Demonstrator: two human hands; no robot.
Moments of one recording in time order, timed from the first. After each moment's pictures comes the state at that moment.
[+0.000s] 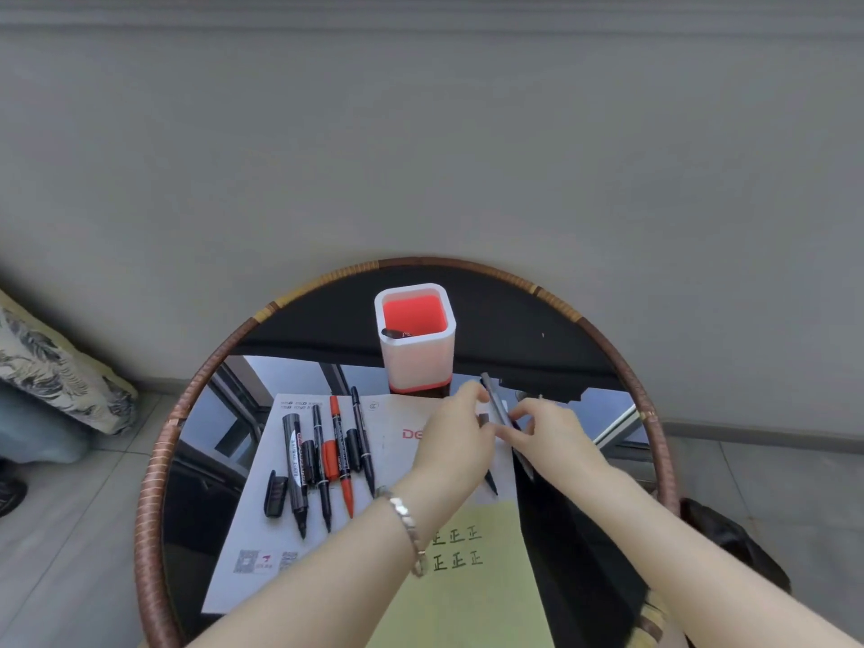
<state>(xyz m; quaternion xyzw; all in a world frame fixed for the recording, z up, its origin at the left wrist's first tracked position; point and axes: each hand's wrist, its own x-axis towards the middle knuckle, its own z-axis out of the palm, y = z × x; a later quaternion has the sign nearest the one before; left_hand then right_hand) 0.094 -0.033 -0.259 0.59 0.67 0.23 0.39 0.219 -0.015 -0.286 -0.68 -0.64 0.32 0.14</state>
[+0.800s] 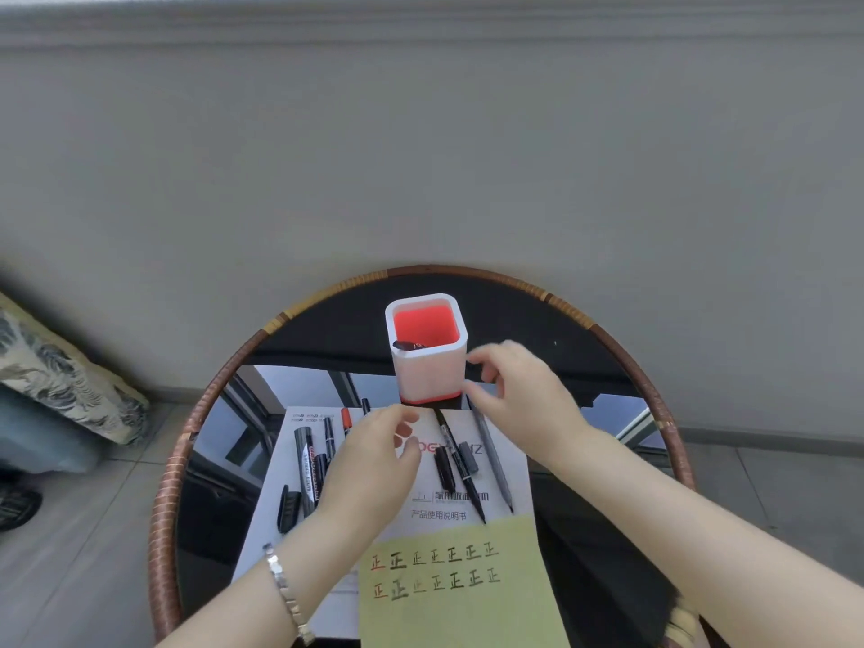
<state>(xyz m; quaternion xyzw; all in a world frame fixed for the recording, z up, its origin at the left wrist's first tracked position) 0.016 -0.052 -0.250 0.62 0.70 0.23 0.28 0.179 0.006 -0.235 -0.55 -0.77 0.19 0.24</state>
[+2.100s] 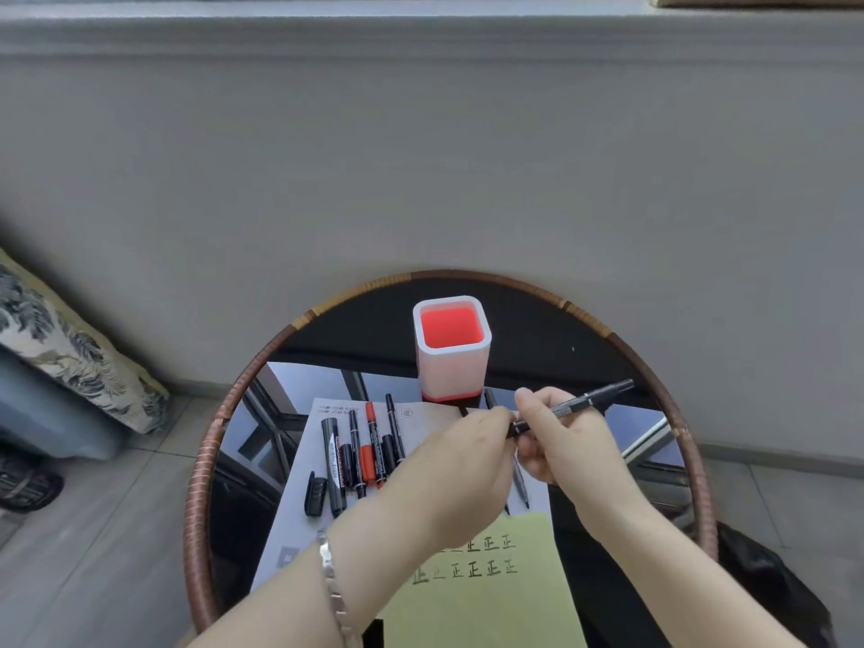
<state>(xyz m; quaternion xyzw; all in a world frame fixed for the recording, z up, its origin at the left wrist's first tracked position) 0.046 -0.073 -0.198 0.79 0.53 0.14 0.27 0.175 -0.061 -0.202 -0.53 -0.45 0.57 0.43</state>
